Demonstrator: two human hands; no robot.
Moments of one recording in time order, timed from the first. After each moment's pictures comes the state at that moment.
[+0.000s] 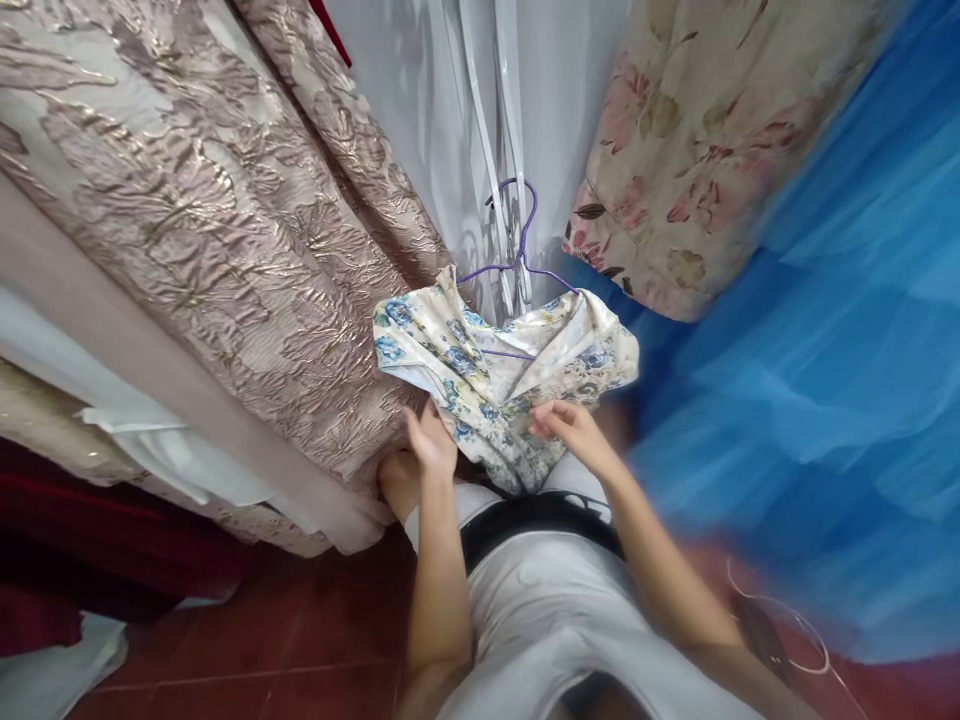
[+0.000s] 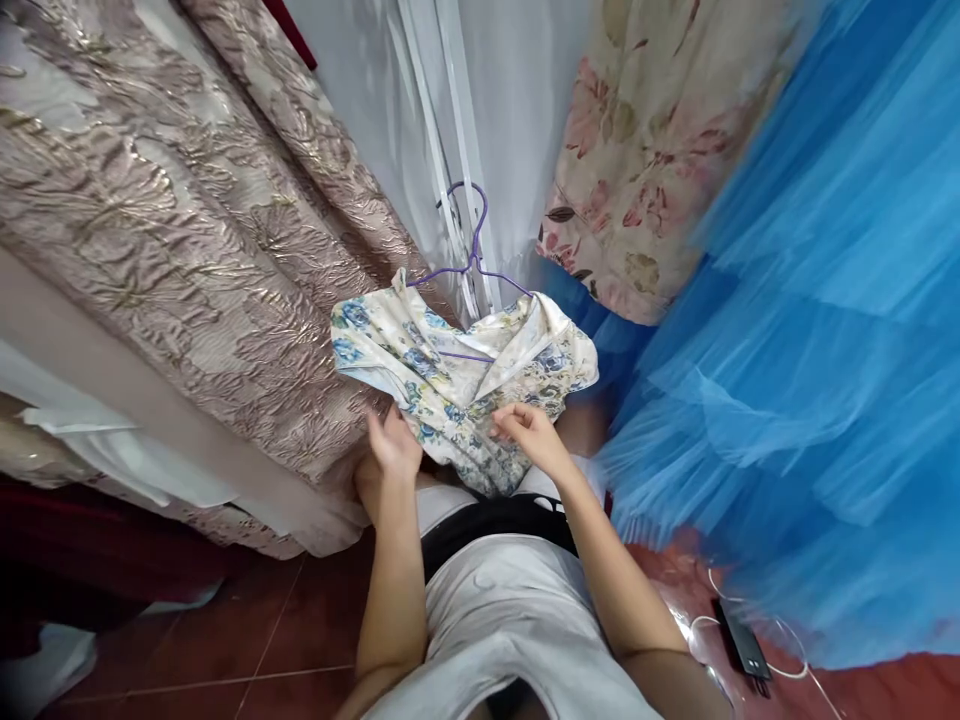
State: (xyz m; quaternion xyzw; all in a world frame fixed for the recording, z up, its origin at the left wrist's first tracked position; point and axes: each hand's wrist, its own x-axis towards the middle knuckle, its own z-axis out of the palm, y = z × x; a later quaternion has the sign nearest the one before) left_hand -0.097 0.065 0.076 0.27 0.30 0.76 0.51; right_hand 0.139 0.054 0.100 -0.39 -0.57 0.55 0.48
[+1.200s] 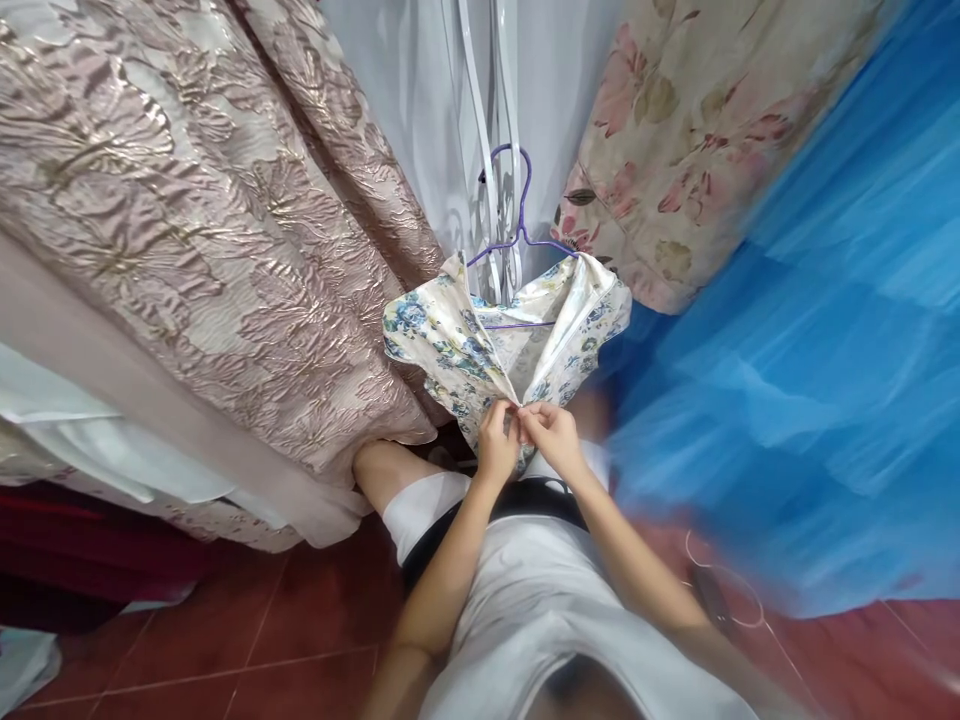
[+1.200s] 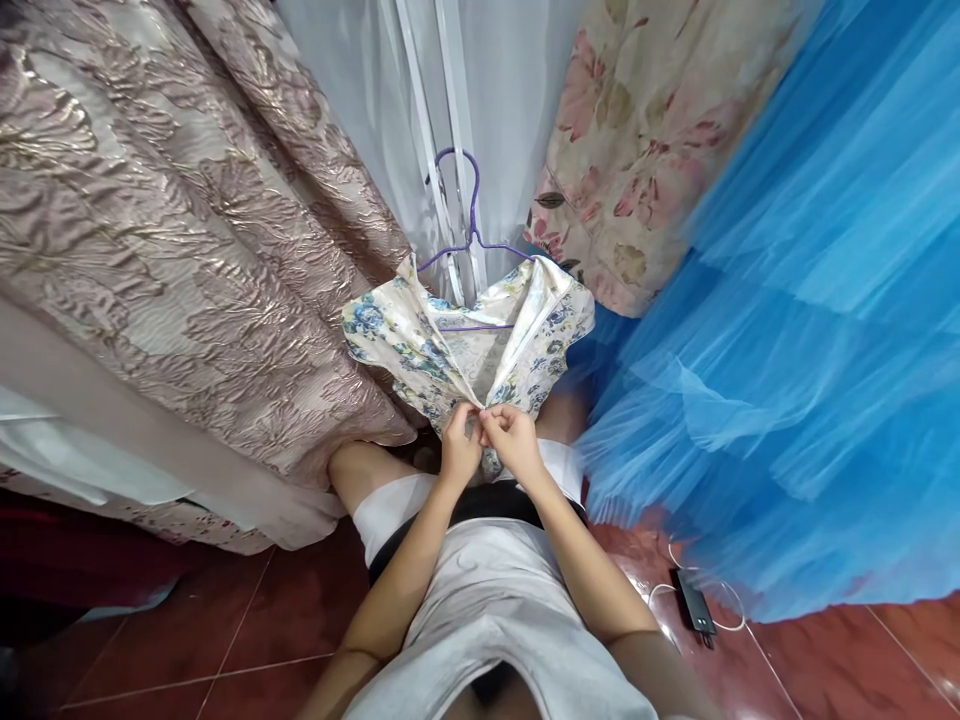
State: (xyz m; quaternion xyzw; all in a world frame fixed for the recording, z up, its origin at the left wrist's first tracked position) left_hand -0.001 0.053 0.026 0.68 0.47 0.55 0.14; right_hand 0.119 0.039 0.075 -0.45 -0.52 0.49 0.54
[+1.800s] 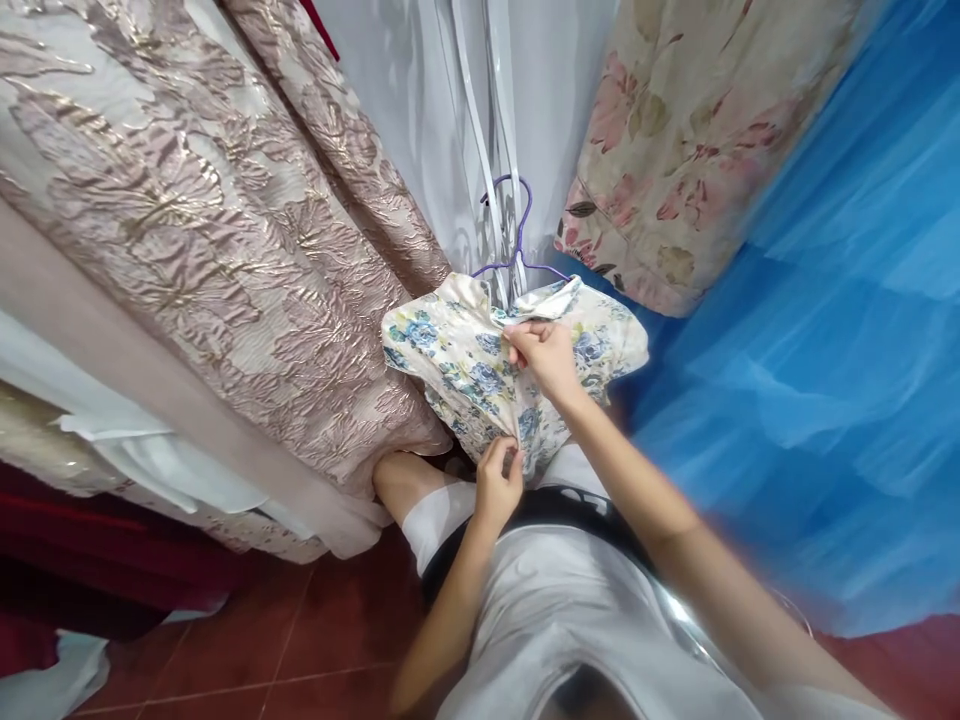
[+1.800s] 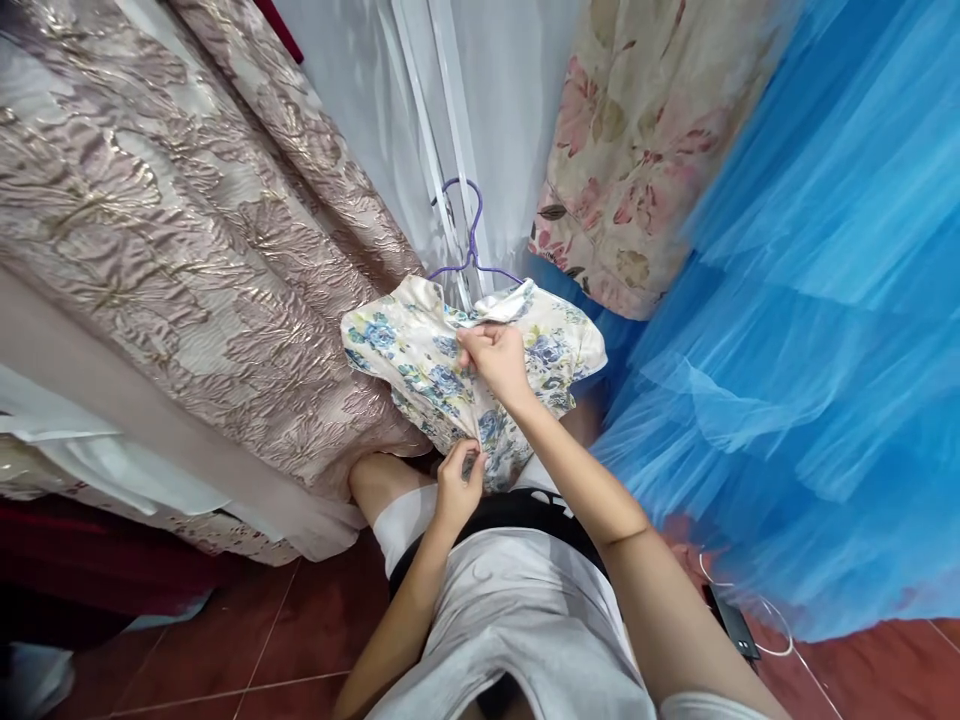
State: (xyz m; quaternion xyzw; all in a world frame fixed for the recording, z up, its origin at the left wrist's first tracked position) left_hand -0.028 0.004 0.024 0.70 0.46 0.53 0.14; right_hand 0.090 0.099 0.199 -0.34 -0.54 0.45 0.62
